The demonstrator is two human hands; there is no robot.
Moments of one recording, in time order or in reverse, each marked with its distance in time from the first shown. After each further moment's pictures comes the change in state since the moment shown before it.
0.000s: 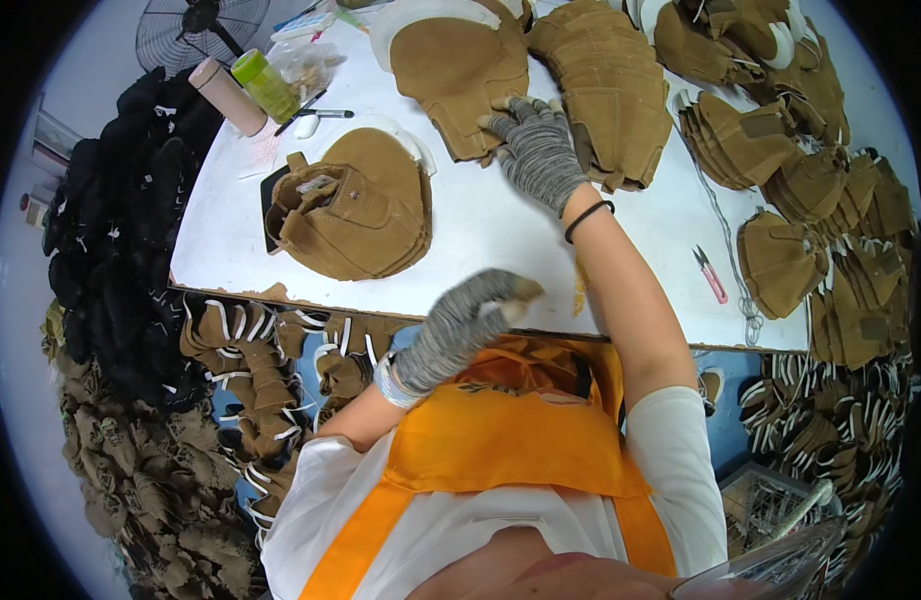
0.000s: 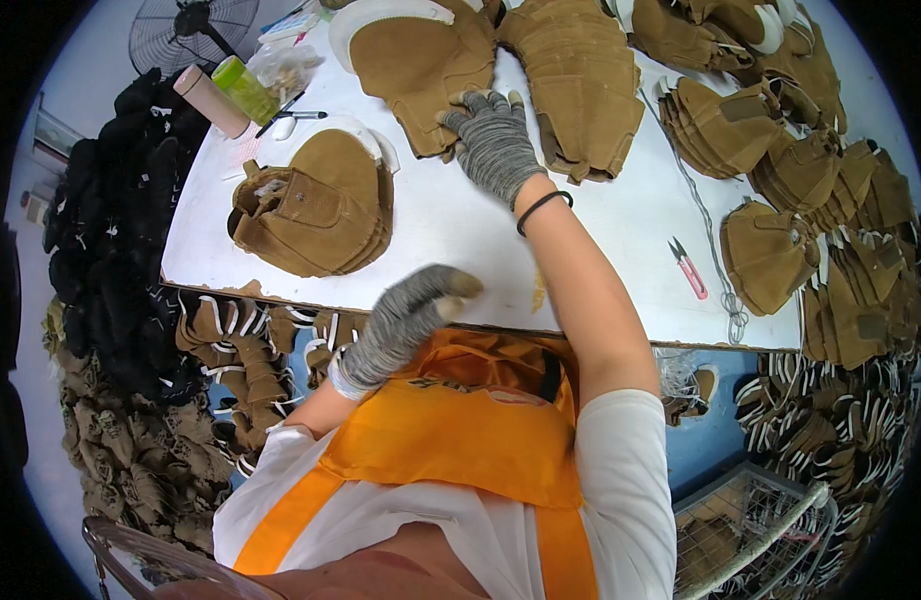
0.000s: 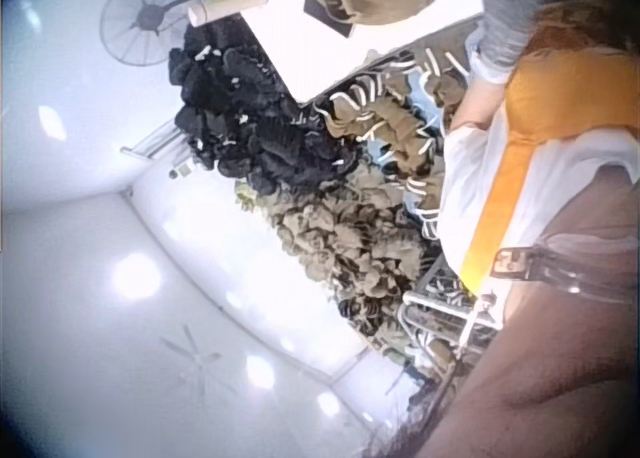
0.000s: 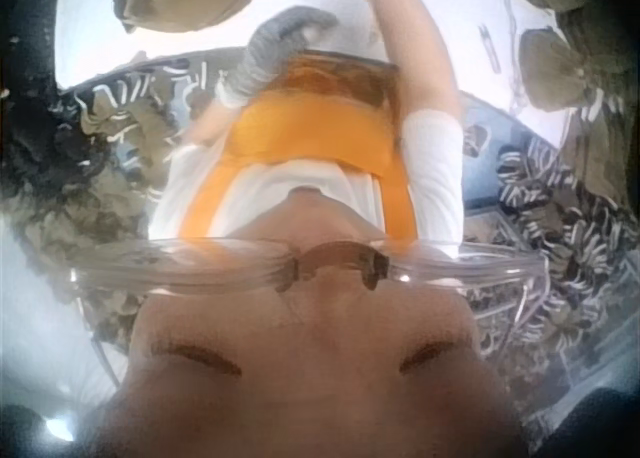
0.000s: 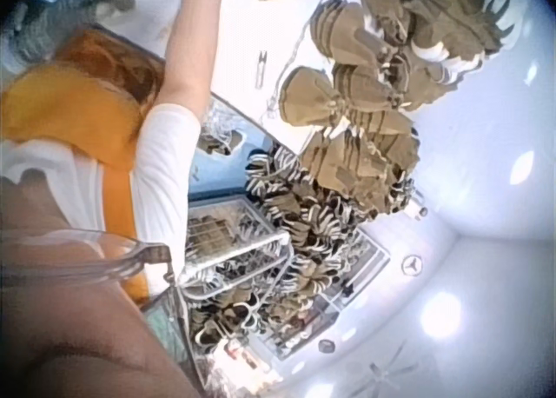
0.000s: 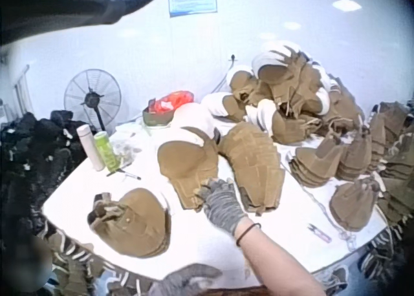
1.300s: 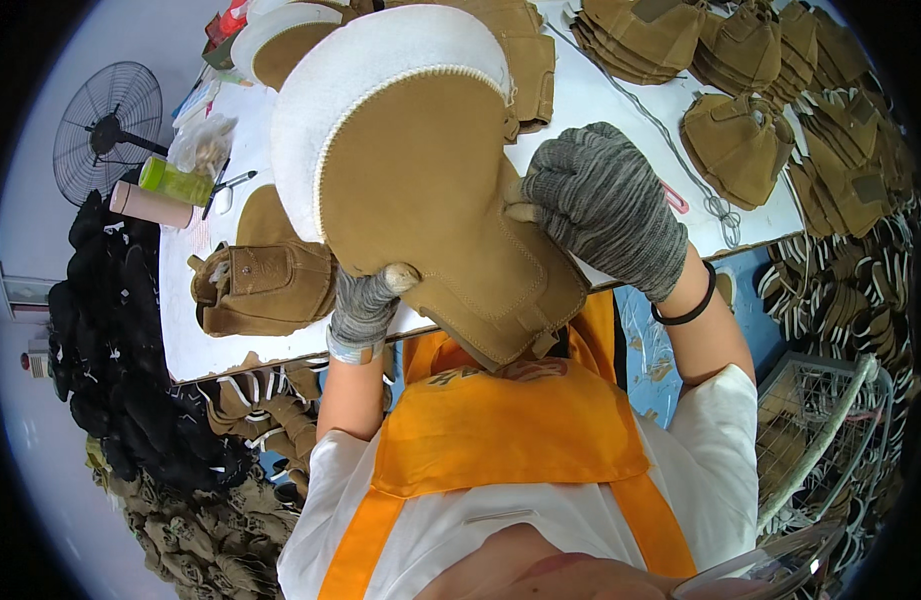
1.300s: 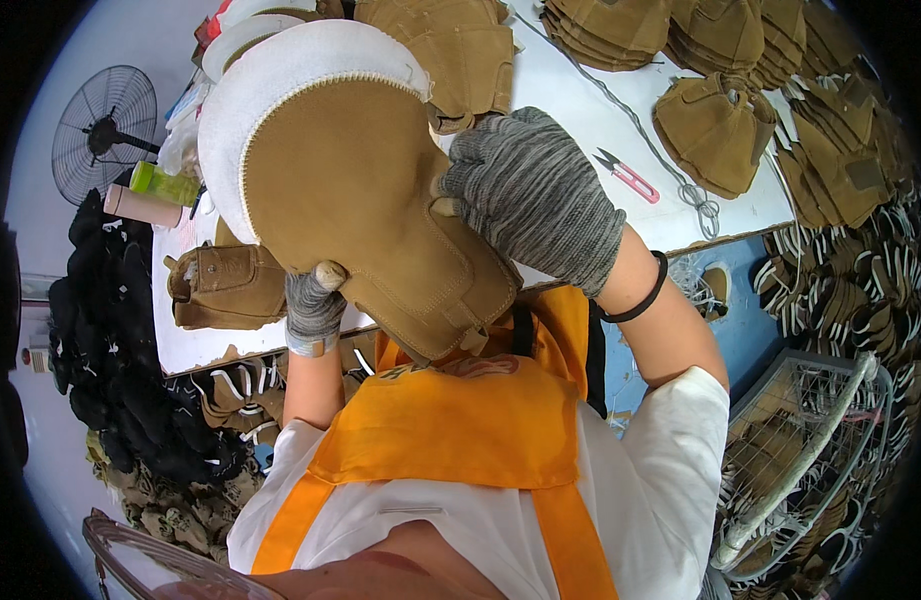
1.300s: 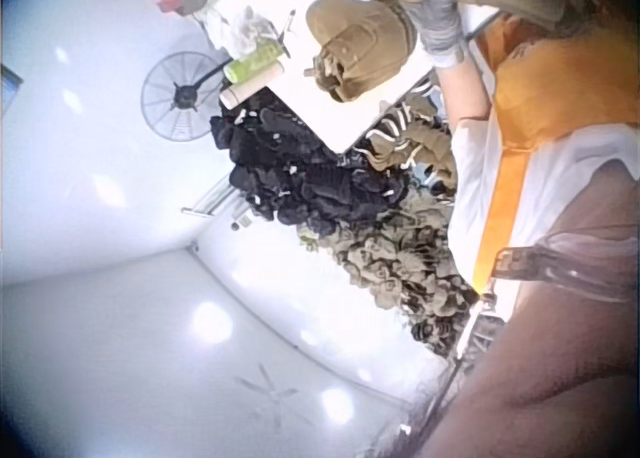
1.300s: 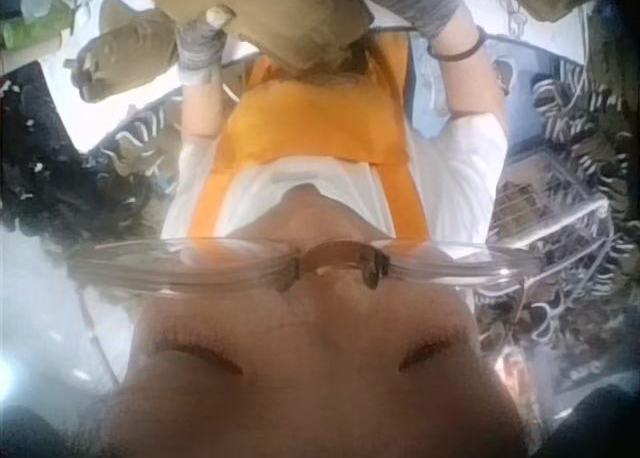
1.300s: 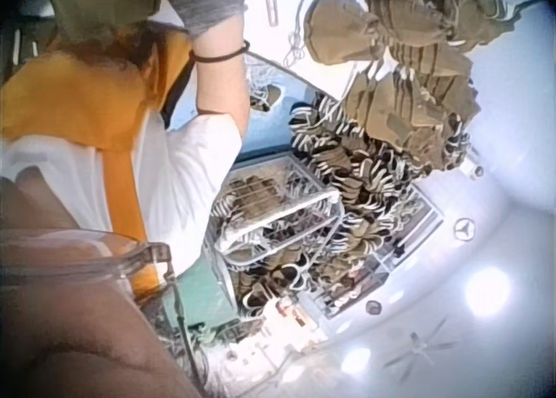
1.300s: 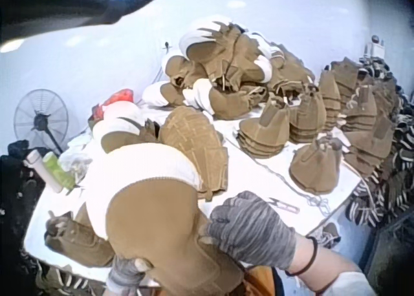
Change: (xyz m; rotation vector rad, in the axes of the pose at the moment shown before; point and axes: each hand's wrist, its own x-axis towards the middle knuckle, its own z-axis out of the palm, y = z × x) left_hand 0.065 -0.030 -0.035 -0.079 -0.065 0.136; right_hand -0.111 0.022 -0.199 0.138 -0.105 0.008
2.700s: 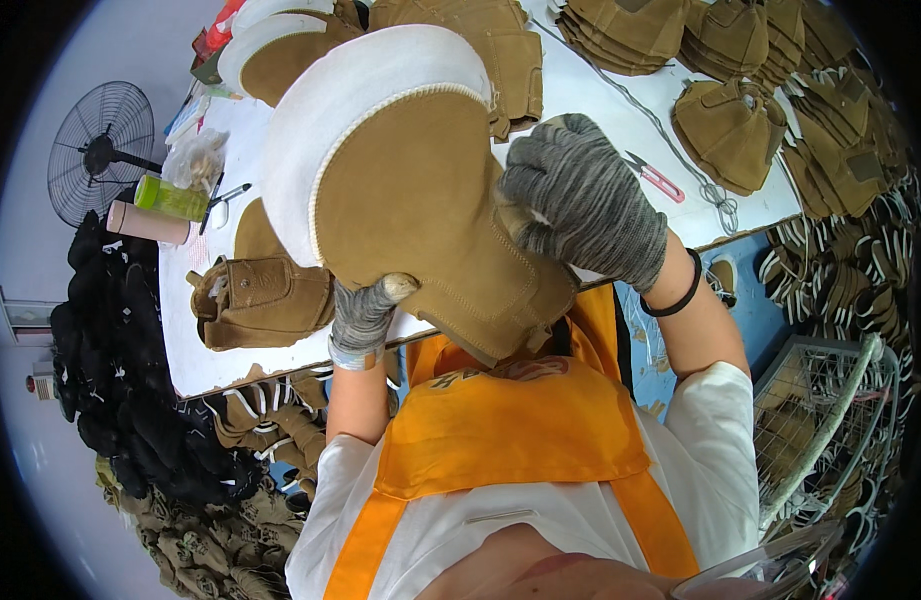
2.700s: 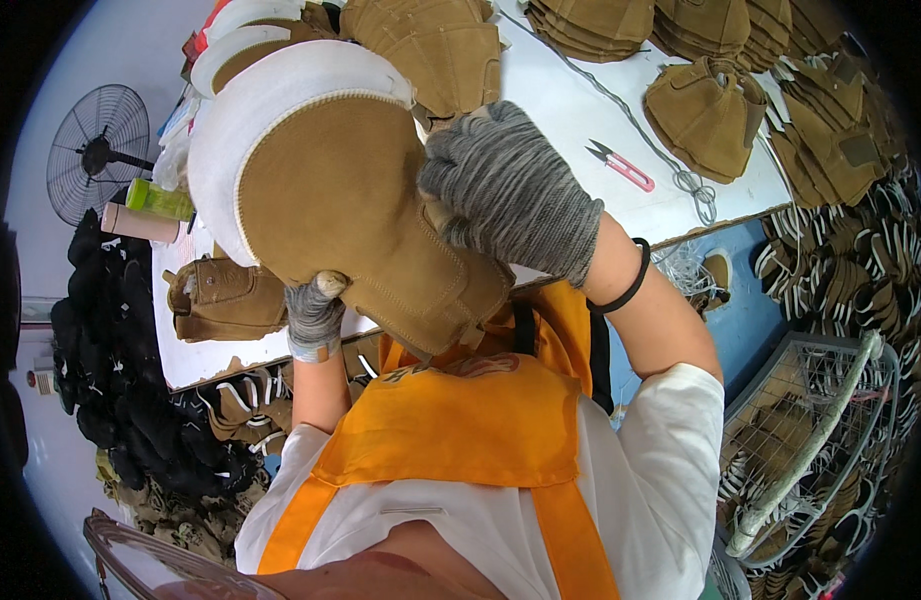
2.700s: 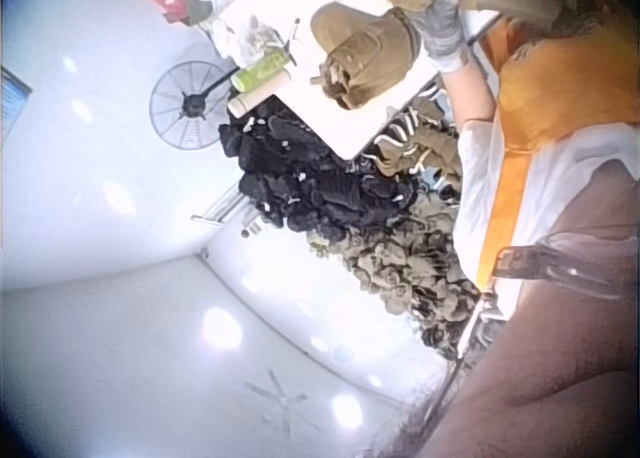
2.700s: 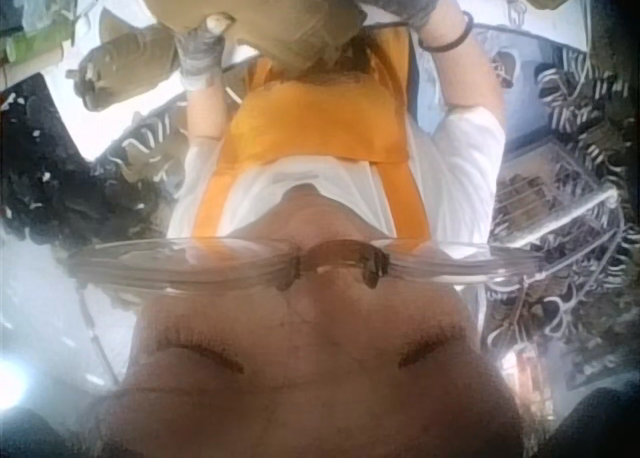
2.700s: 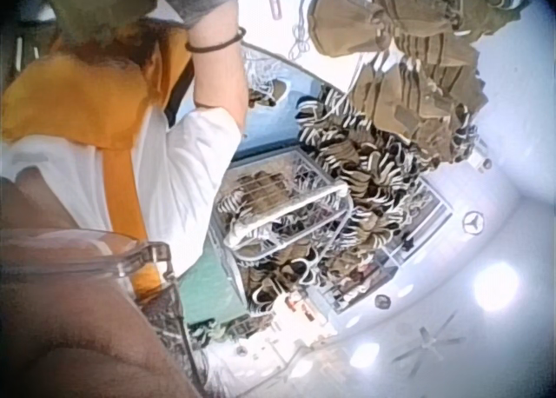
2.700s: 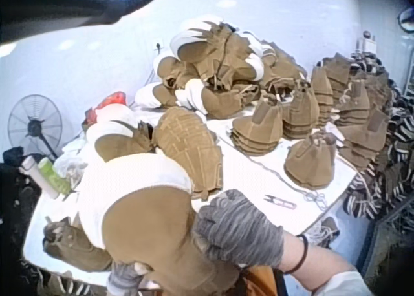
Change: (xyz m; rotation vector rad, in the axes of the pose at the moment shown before) left_hand -0.005 -0.005 -0.014 0.364 -0.059 0.161; right_hand 0.003 -0.002 0.008 -0.079 -0.008 -0.040
